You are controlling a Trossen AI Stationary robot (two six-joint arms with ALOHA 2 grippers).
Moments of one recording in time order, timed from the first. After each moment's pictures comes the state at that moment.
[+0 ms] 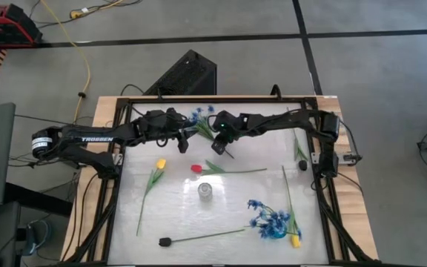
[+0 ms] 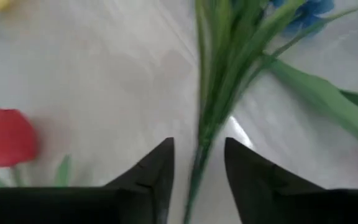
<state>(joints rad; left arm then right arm) 0.35 1.23 0.64 0.23 -0.04 -0.10 -0.30 1.94 1.25 -0.23 -0.02 0.28</state>
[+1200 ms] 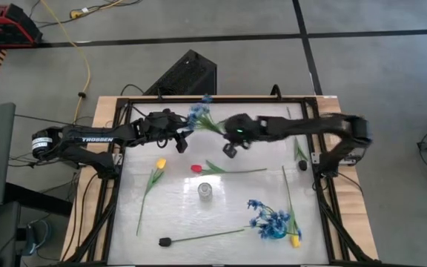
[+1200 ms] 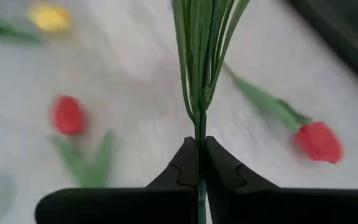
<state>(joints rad) 0.35 1.23 0.62 0.16 -0.14 -0.06 -0.17 1.58 1.14 -0.35 0.19 0.26</state>
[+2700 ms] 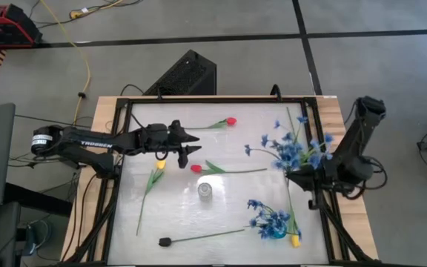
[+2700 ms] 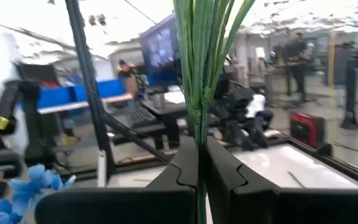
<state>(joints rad) 0.16 1.23 0.62 0.28 -0.06 -0.14 1.07 0.75 0.38 0.79 1.19 -0.19</state>
